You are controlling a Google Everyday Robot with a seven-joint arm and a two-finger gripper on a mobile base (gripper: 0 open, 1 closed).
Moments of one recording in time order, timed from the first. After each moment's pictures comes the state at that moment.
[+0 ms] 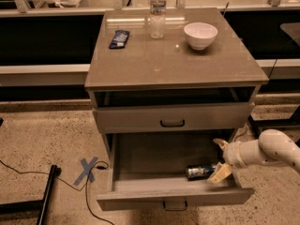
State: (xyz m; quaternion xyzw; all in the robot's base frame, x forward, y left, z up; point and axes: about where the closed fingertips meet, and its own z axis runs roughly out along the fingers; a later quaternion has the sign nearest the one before) arm 0.539 -0.258 0.483 -0.53 0.76 0.19 0.31
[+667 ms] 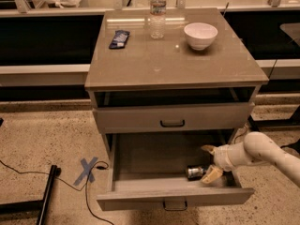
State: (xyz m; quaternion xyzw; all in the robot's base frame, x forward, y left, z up) arm 0.549 -0.238 0.435 -0.60 0.72 0.17 0.29
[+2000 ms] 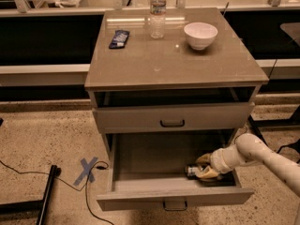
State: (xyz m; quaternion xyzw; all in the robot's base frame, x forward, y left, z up) arm 0.554 -0.237 0.380 -0.65 0.69 0.19 0.27
